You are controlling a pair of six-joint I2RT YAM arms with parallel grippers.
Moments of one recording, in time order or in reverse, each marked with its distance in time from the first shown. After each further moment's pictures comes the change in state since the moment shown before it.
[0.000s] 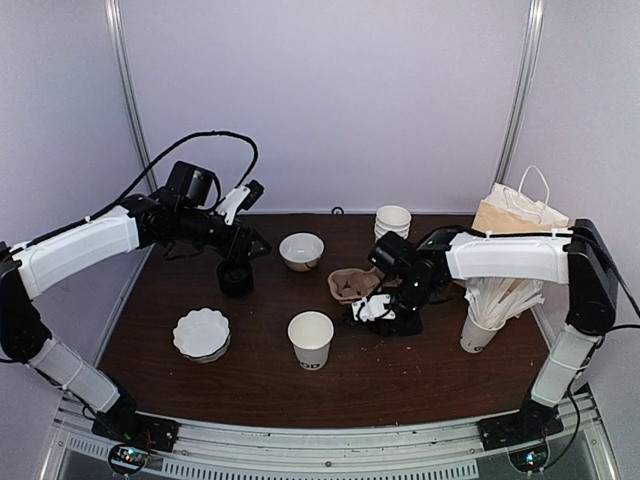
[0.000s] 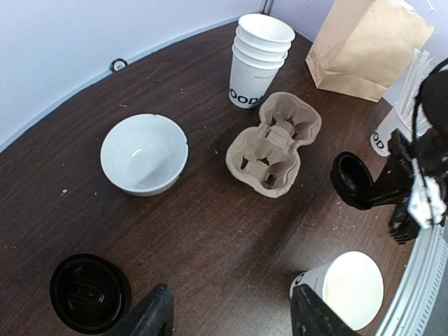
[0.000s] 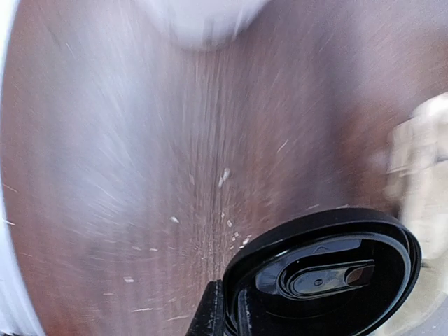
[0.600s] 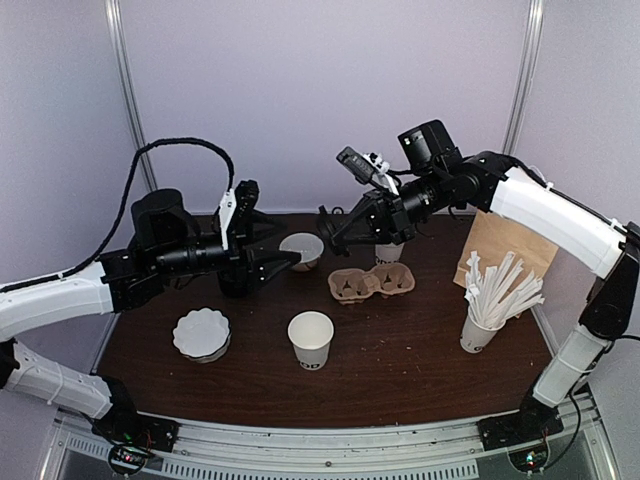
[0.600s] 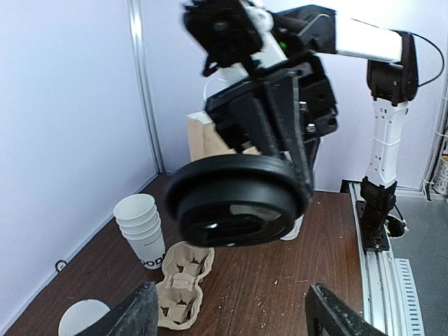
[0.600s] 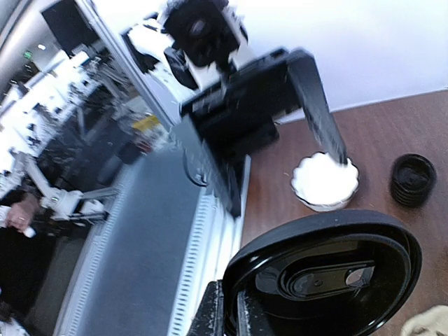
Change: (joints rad) left arm -0.239 -0.293 -0.365 0.708 0.100 0.049; right arm -0.096 -0.111 0.477 0.047 -0.922 0.610
